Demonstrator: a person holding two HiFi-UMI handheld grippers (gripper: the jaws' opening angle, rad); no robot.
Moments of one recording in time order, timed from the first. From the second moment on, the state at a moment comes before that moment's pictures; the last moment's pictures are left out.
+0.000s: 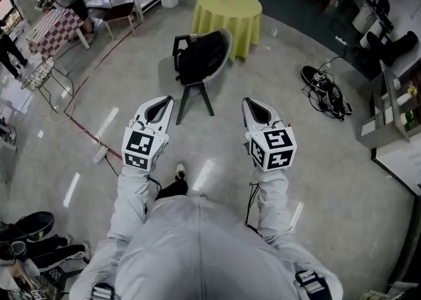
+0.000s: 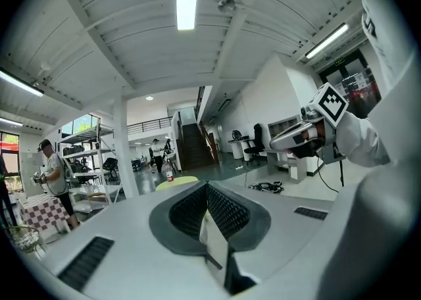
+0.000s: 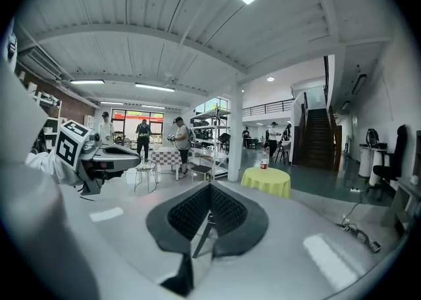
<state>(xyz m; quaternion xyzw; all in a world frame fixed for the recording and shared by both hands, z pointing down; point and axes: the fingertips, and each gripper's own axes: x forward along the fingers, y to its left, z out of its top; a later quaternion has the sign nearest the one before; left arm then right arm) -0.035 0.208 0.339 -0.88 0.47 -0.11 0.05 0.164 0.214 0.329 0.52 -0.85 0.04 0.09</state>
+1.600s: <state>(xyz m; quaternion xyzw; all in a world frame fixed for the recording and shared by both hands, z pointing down) -0.024 -0.097 0.406 -0.91 0.40 -0.15 -0.02 0.151 -0.068 0.360 0.54 -0.83 0.08 0.12</state>
